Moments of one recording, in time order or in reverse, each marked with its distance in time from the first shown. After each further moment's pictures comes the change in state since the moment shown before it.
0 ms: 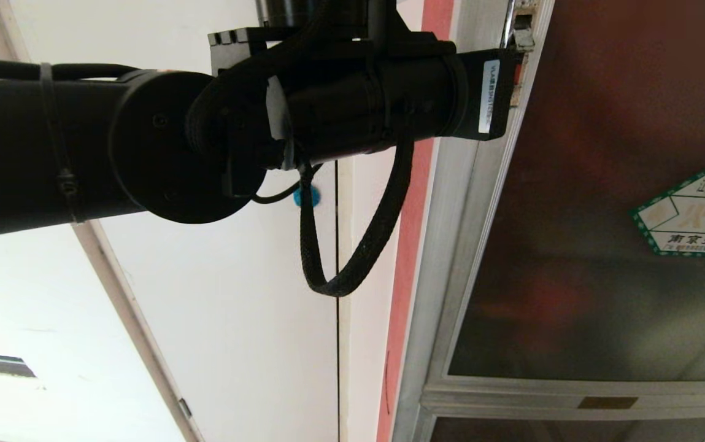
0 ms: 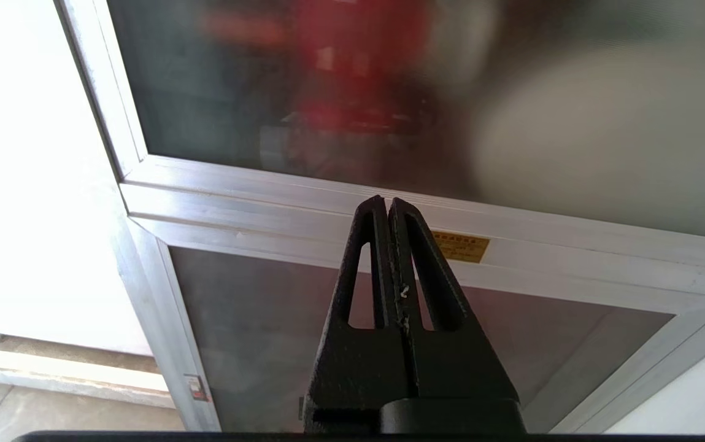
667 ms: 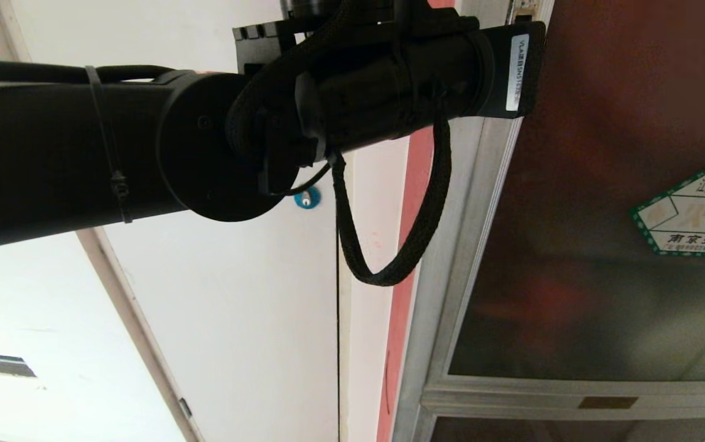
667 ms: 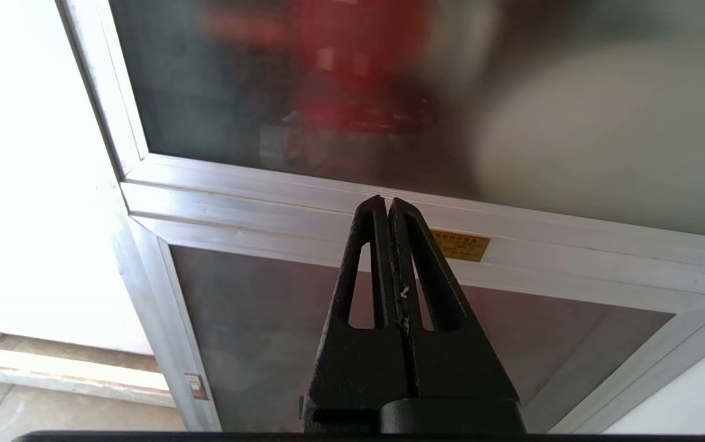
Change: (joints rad) left arm -0.010 0.044 -0.085 -0.068 0.045 0.001; right arm 0.000 0.000 0.000 0.002 0.000 0.000
